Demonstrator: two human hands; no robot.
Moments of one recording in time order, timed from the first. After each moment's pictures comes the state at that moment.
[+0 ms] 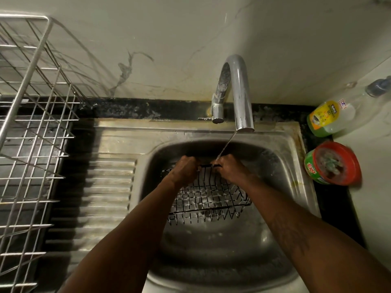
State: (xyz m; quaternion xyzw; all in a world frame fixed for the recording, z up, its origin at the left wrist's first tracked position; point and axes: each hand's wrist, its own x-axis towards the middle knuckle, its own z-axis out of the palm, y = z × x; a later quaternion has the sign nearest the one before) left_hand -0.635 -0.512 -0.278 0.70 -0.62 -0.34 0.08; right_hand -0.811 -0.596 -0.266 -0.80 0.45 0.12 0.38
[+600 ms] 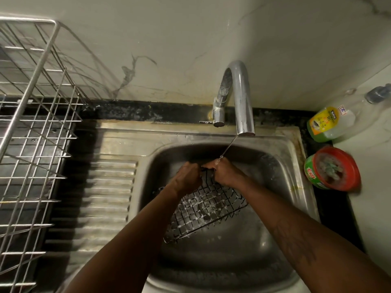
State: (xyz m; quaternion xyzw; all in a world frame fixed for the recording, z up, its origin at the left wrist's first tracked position) left_hand -0.649 -0.503 -0.272 0.72 -0.61 -0.33 0.06; right_hand -0.796 -0.589 -0.257 -0.81 0.42 0.14 0.37
